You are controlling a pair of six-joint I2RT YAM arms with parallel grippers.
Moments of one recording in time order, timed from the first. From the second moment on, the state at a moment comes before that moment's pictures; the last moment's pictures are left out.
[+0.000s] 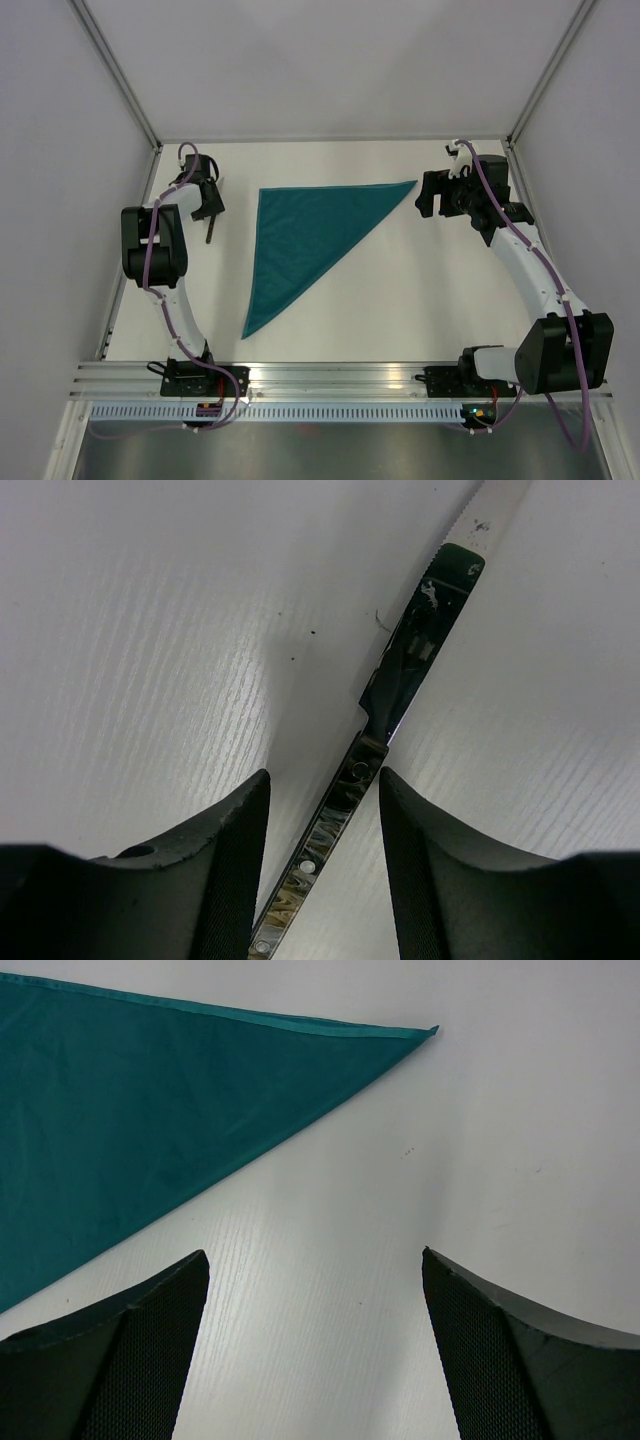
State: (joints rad) left arm 0.05 2.03 1.38 -0.34 -0.23 -0.28; right arm 0.07 1.31 1.09 -0.38 -0.24 0.01
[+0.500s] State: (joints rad) left arm 0.05 2.04 1.39 -0.36 -0.19 -0.27; right arm 0.07 1.31 1.09 -0.38 -0.24 0.01
